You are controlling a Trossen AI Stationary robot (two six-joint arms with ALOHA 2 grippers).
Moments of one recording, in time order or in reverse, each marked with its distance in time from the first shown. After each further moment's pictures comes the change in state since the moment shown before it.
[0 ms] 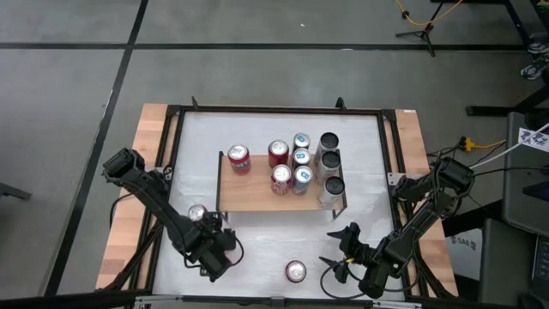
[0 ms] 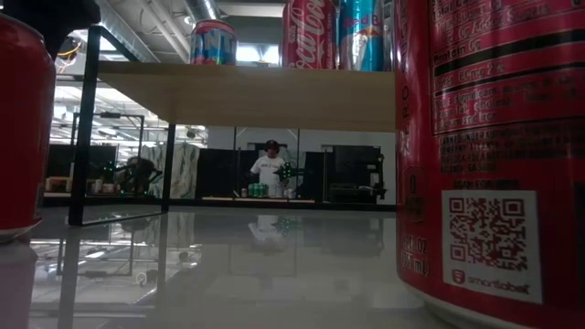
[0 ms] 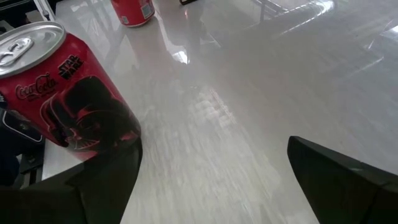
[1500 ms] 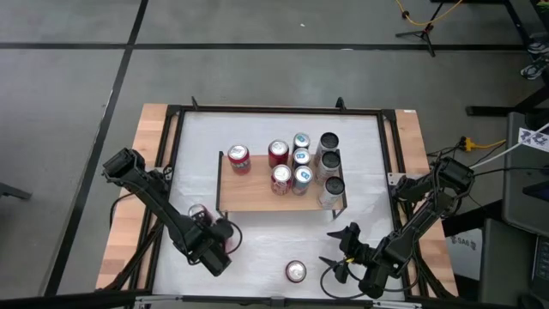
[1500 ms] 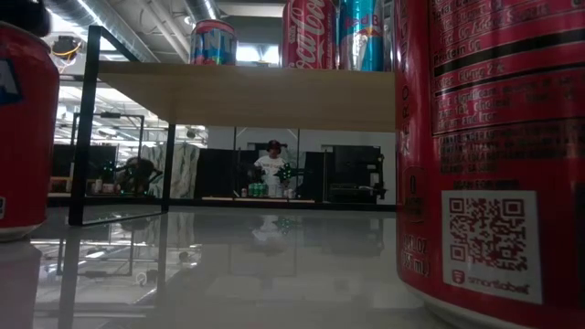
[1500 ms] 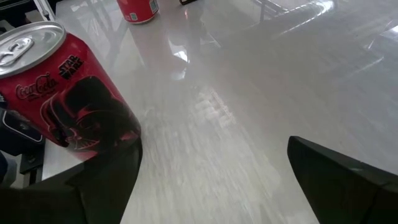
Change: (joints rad) left arm 0.010 0.001 0.000 -0.059 0.027 -0.484; right arm 0.000 0.000 0.000 0.000 0.000 0.000
